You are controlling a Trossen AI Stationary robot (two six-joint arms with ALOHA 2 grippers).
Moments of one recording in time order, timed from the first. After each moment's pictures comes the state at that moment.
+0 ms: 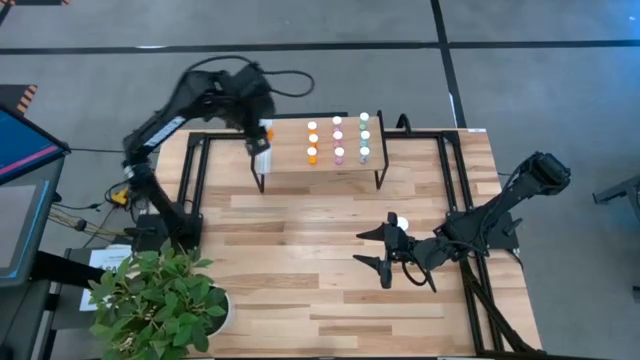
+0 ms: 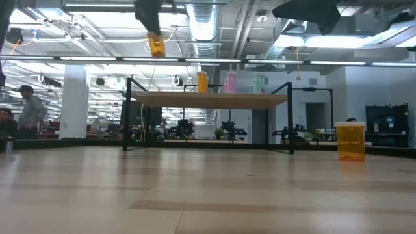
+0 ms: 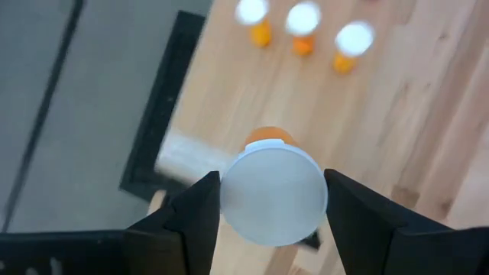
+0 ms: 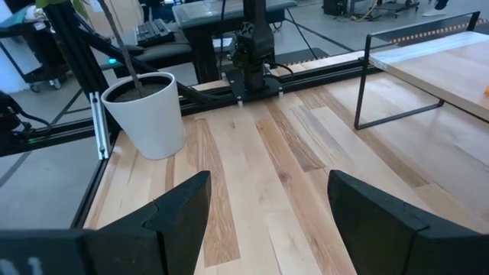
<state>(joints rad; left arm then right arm) 0.52 1.70 2.14 -1.56 -0.15 0.19 0.55 1.27 0.71 0.27 0.71 0.37</state>
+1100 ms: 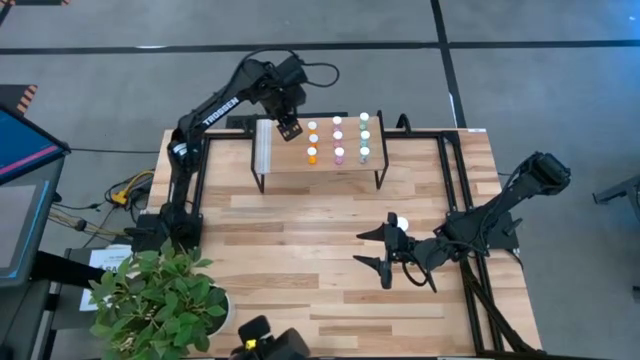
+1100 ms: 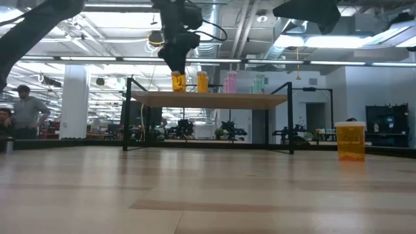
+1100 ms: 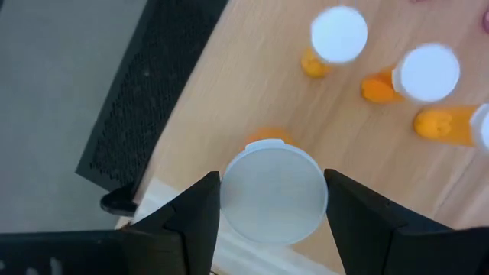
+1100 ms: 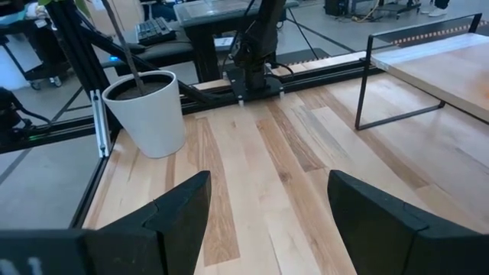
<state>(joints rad) 0.65 2.06 2.33 -1.53 -0.05 0.15 0.56 1.27 0.71 0.27 0.71 0.36</state>
